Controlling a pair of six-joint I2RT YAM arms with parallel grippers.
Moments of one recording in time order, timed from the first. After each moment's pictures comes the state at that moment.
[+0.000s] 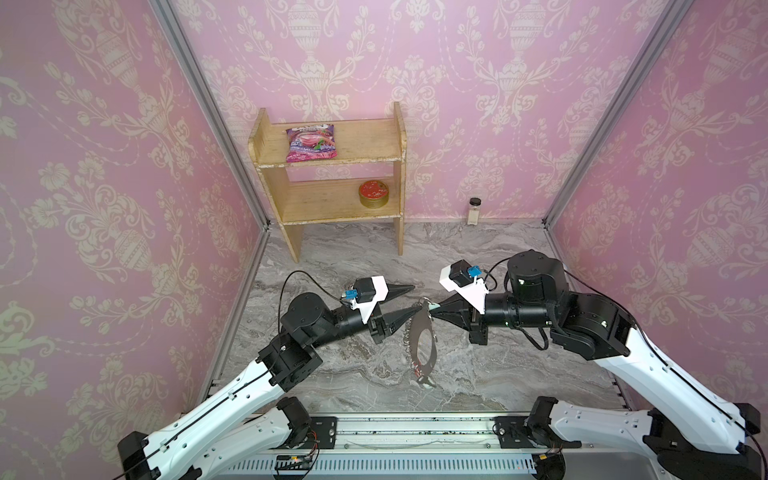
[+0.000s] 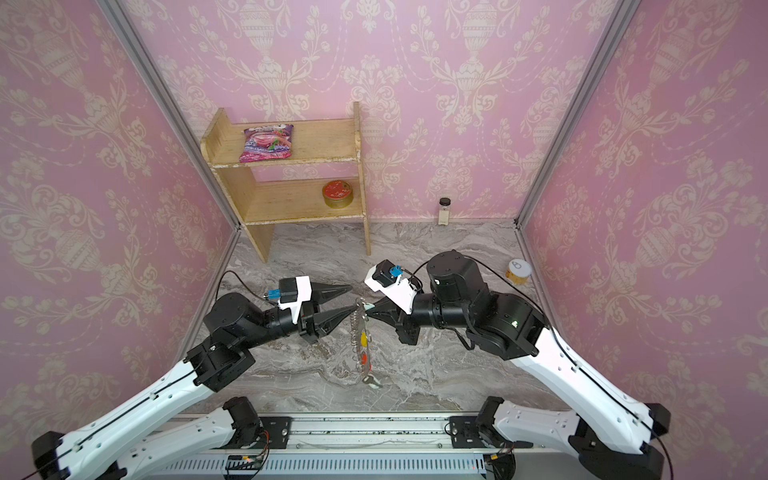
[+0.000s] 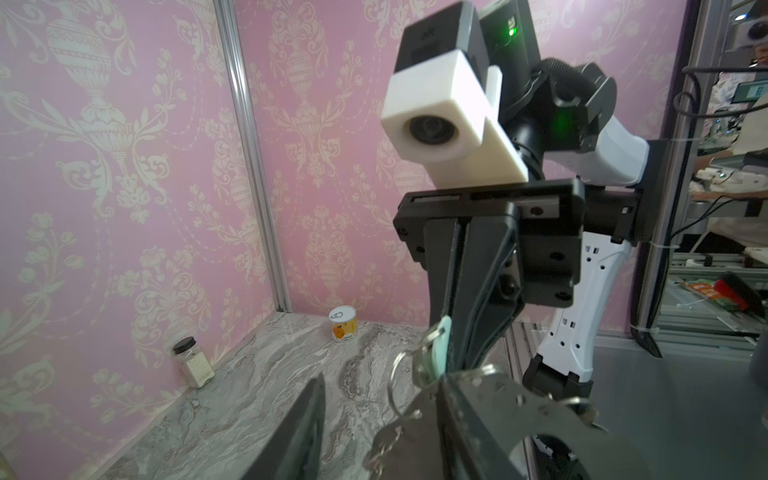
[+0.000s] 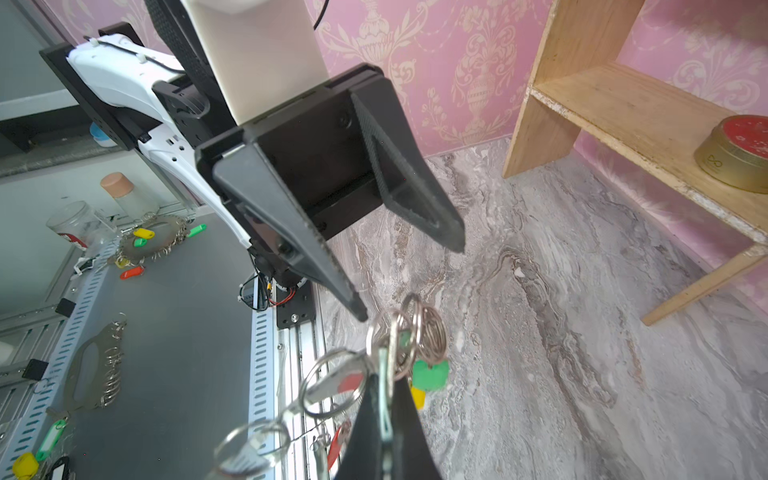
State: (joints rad) left arm -0.81 0.82 0.80 0.18 0.43 0.00; right arm 0.87 1.09 1.48 -0.85 -0.36 -0.13
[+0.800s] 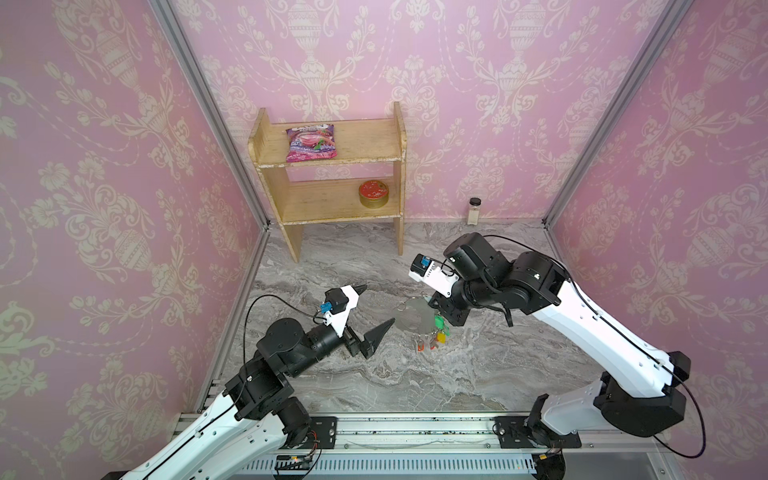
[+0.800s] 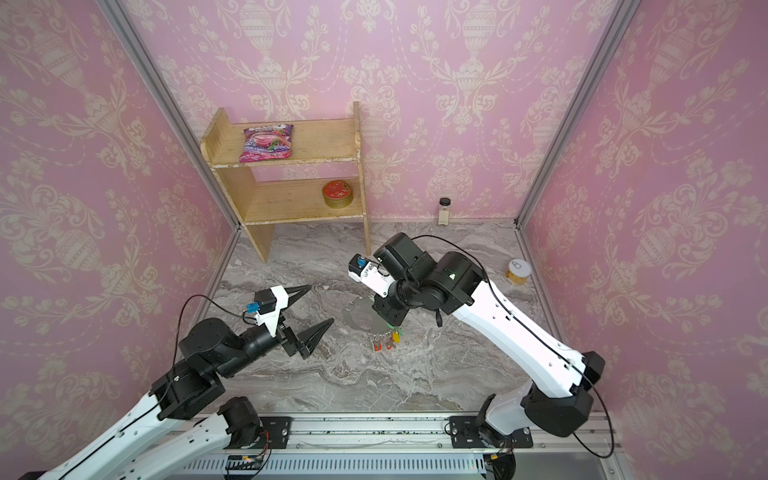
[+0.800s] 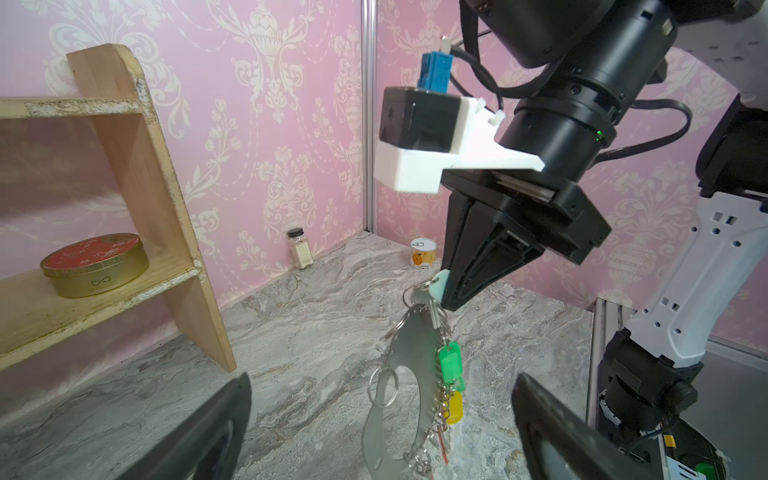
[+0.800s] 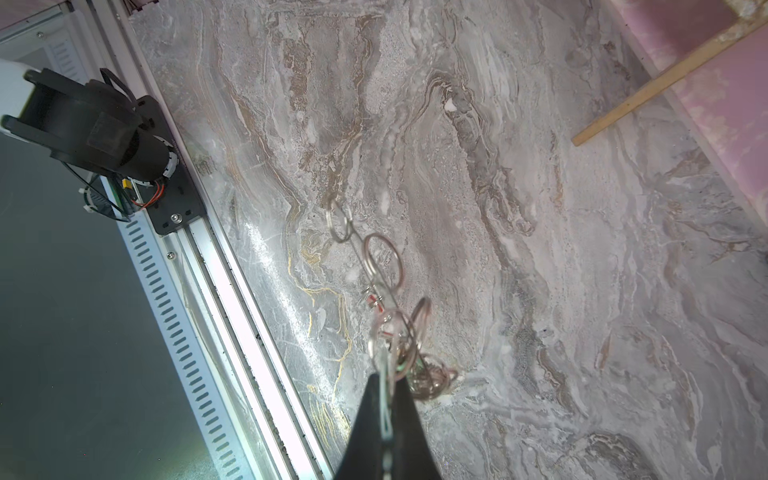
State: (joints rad) left arm -0.81 0.55 0.71 -0.16 0.09 -0.02; right arm 0.87 1.47 1.77 -1.28 -0.07 -0.14
